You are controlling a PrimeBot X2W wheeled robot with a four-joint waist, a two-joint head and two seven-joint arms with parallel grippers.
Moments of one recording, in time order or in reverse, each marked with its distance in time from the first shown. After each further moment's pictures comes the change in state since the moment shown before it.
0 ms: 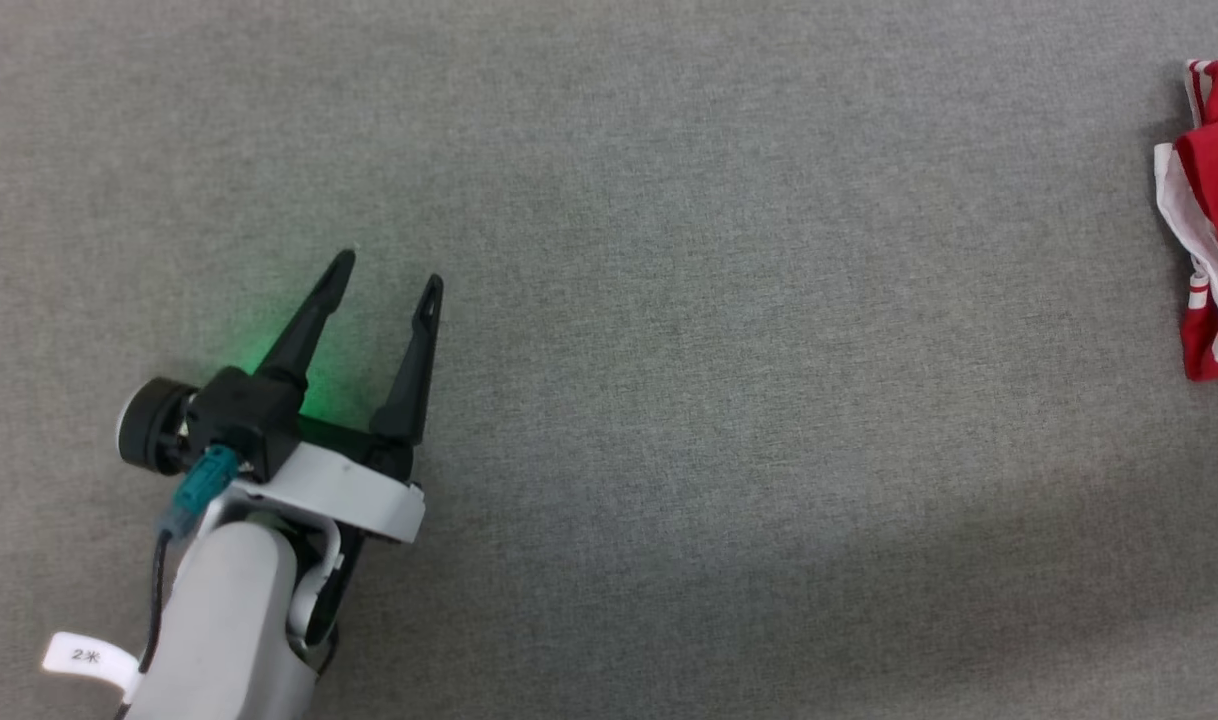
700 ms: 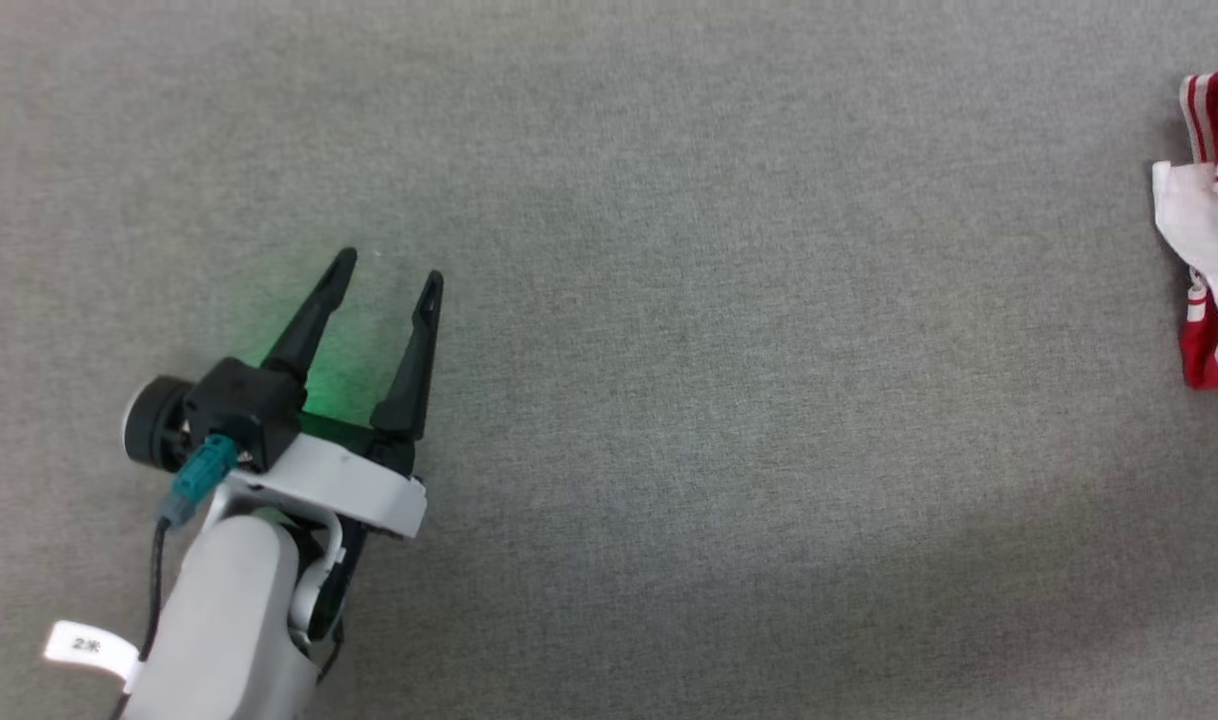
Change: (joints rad) left arm -0.022 0.009 -0.022 0.033 -0.044 0.000 -0.001; right arm -0.075 0.050 0.025 0.174 0.055 0.000 -0.132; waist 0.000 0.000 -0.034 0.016
